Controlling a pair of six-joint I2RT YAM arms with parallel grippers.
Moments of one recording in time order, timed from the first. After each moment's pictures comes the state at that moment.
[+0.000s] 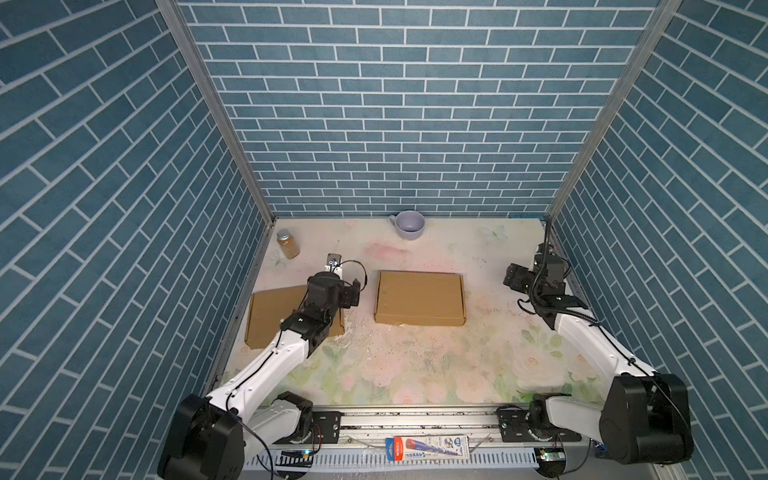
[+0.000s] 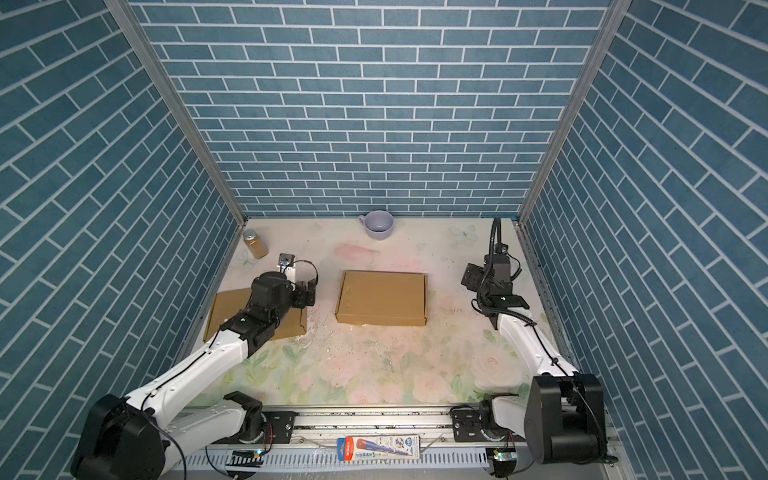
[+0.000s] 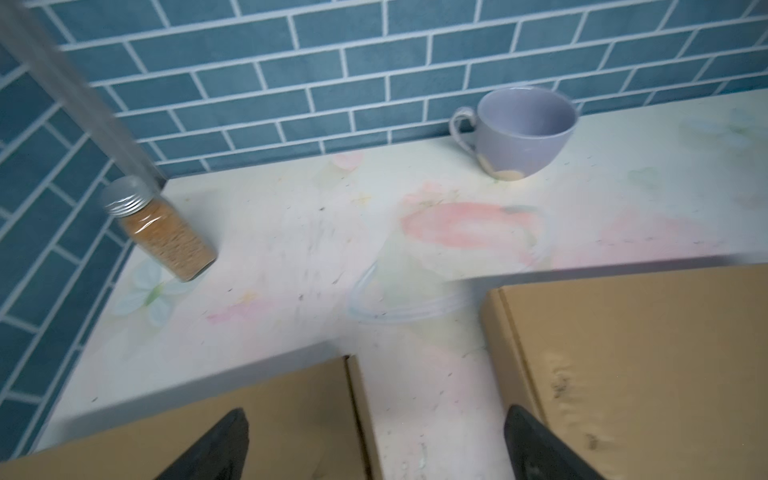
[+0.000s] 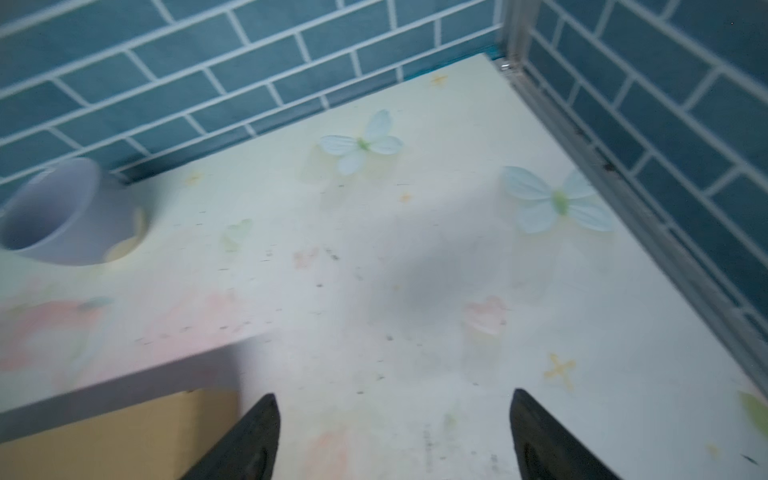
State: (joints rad) left arm -0.37 1.06 0.54 0.03 -0.32 -0.04; right arm 0.08 1.21 0.69 -0.09 0.18 0.29
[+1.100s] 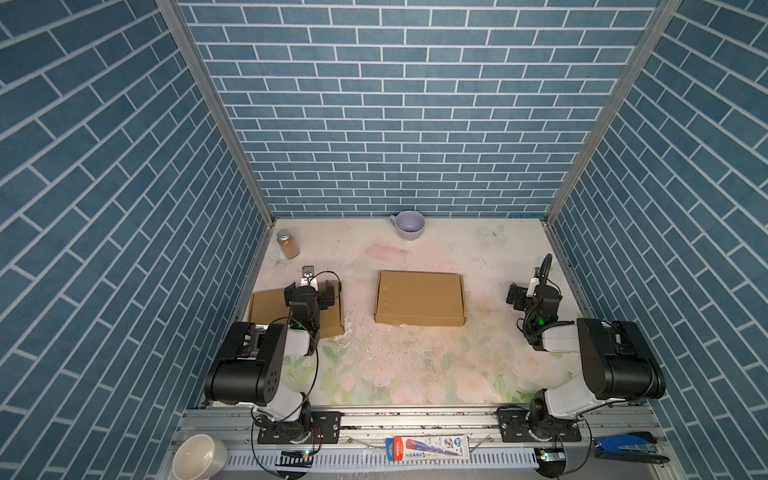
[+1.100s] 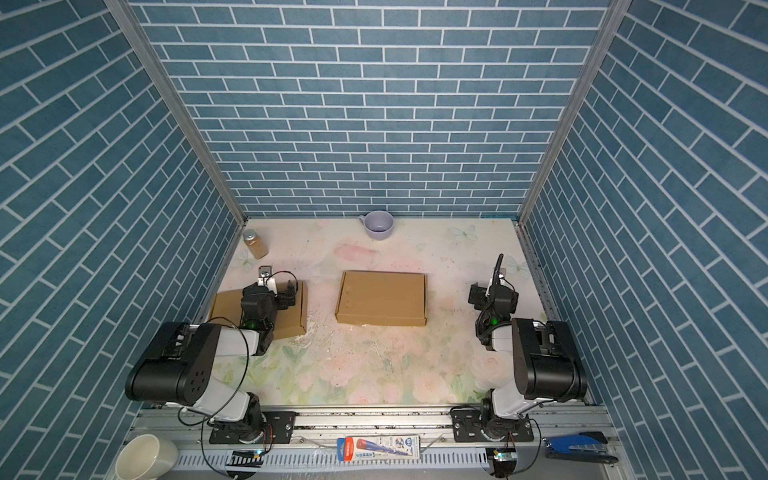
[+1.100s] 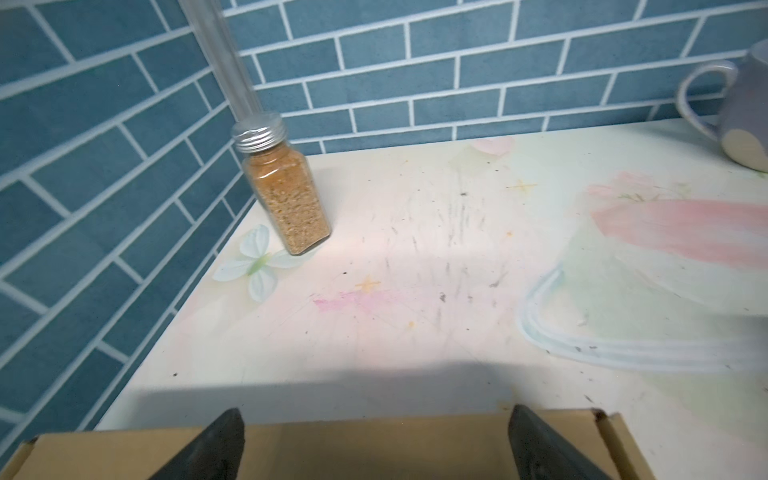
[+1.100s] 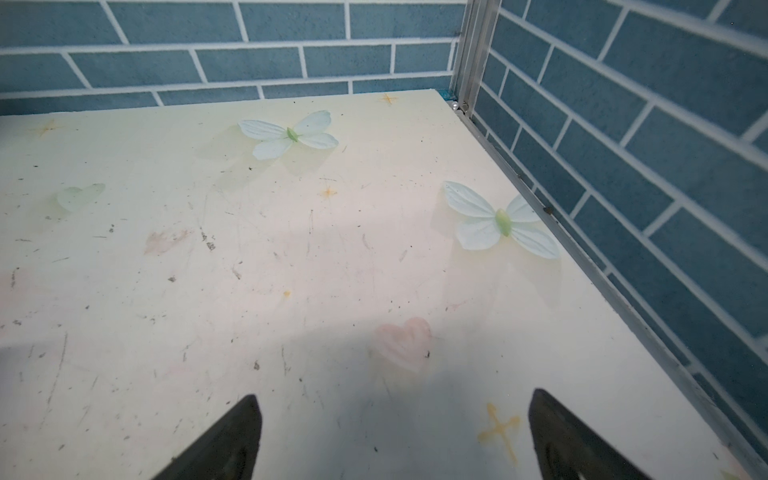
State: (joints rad) left arm -0.06 1.53 0.34 0.85 -0.27 0.05; right arm -0.01 1.54 0.36 0.76 0.16 0.02
